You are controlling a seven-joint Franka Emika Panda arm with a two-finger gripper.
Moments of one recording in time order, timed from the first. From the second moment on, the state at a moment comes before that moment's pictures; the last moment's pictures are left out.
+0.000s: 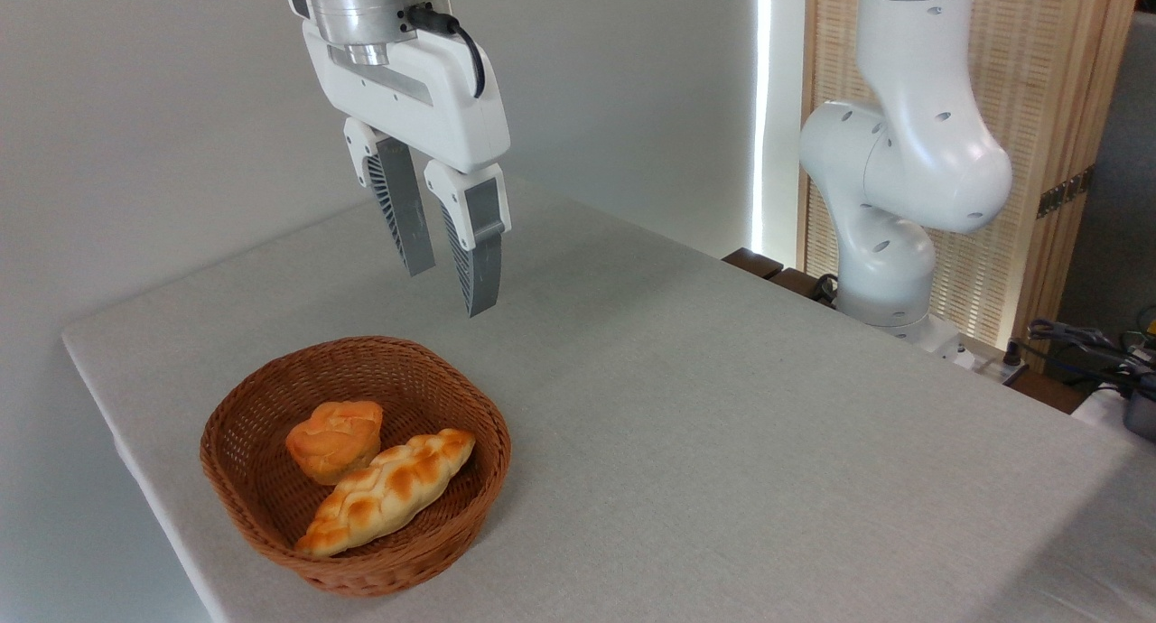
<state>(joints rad) -0.11 0.01 0.04 -1.57 -0.04 1.59 0.70</state>
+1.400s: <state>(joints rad) -0.14 0.03 -0.11 -1.93 -0.04 2.25 0.72</state>
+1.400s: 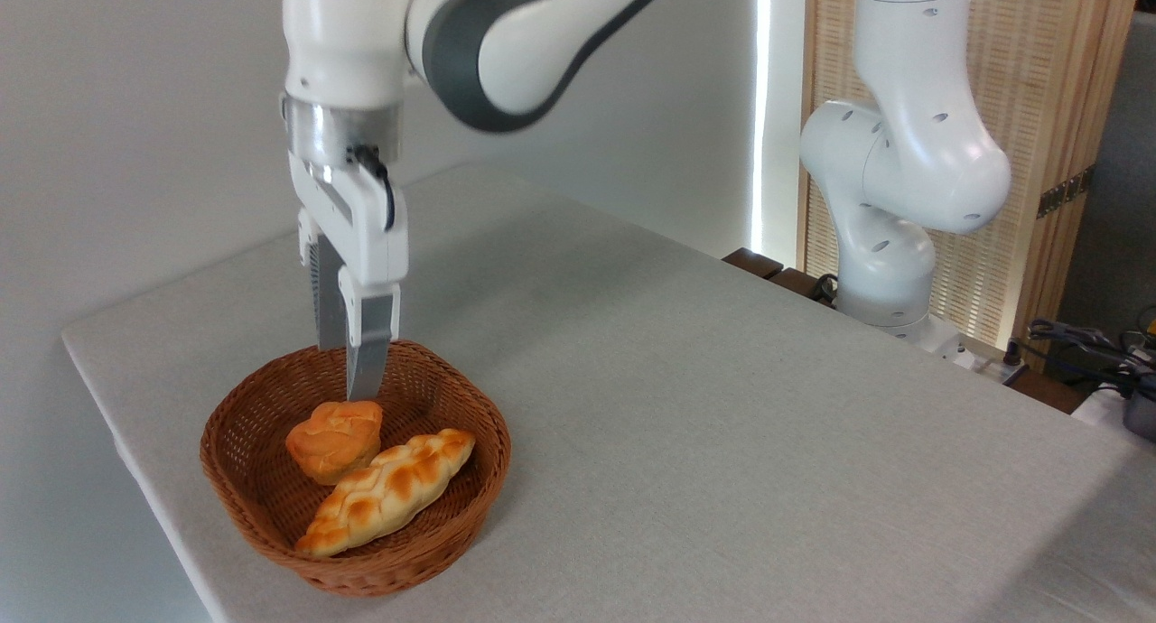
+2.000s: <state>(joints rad) -0.16 0.14 -0.12 -1.98 -0.04 2.43 0.88</state>
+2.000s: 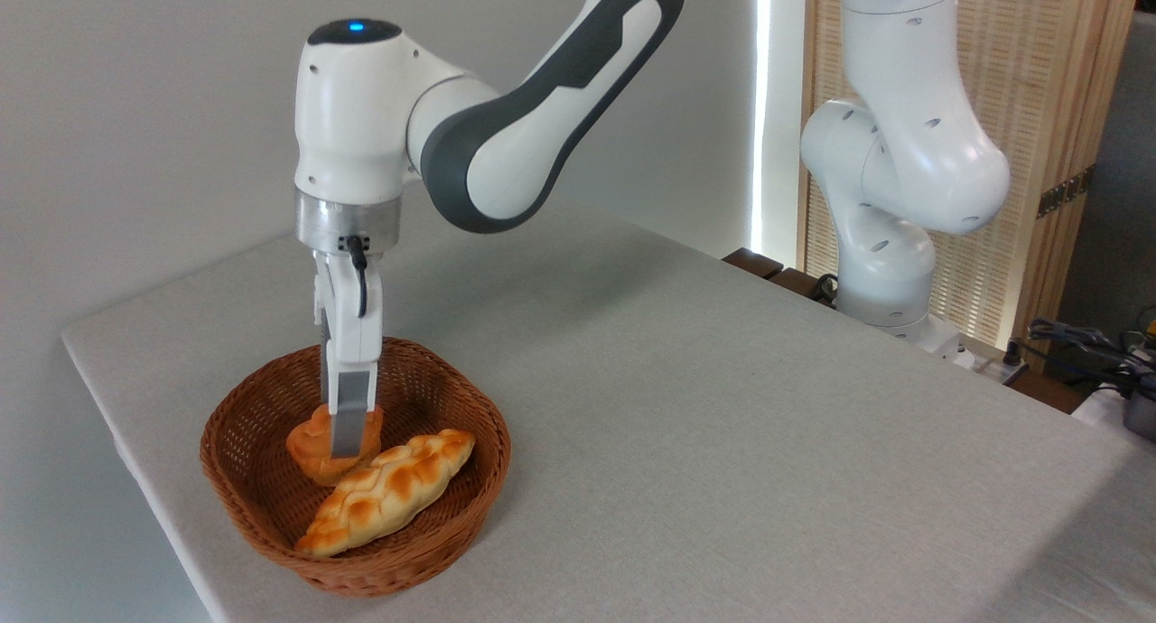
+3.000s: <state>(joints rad) -0.16 0.16 -0.11 -2.00 -0.04 2.47 0.89</state>
